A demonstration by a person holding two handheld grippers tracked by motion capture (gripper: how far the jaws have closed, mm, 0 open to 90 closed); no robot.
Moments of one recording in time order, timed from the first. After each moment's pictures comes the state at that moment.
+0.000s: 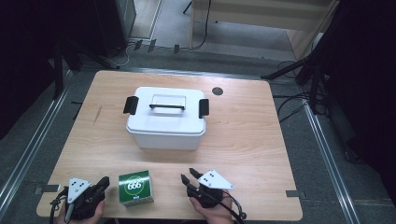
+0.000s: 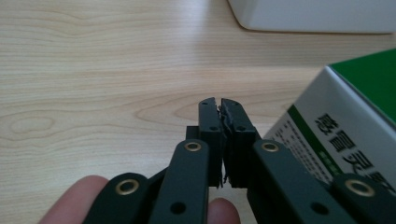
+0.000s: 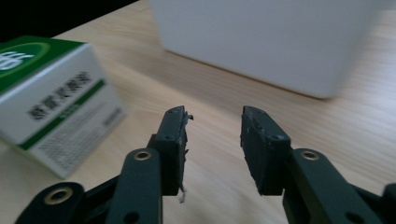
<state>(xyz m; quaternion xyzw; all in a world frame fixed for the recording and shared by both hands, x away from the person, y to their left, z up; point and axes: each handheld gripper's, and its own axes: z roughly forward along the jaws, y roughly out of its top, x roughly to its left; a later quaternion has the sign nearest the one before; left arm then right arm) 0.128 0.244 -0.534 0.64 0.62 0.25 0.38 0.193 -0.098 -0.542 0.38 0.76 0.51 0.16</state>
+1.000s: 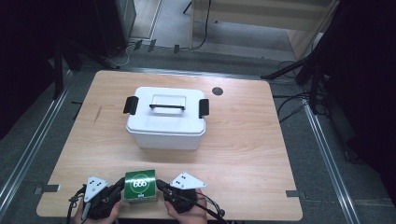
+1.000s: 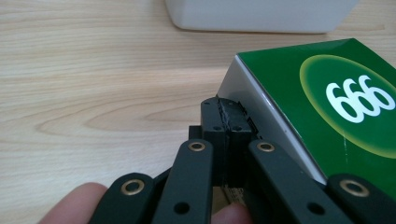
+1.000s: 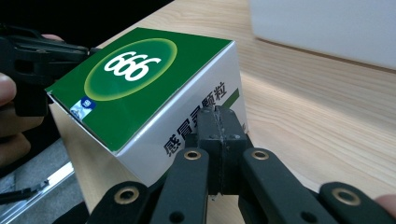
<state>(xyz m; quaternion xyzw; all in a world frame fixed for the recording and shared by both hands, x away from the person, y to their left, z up) 0.137 0.205 -0.531 0.66 0.60 0.21 0.41 0.183 -0.034 -0.545 0.35 0.78 0.52 0.05</state>
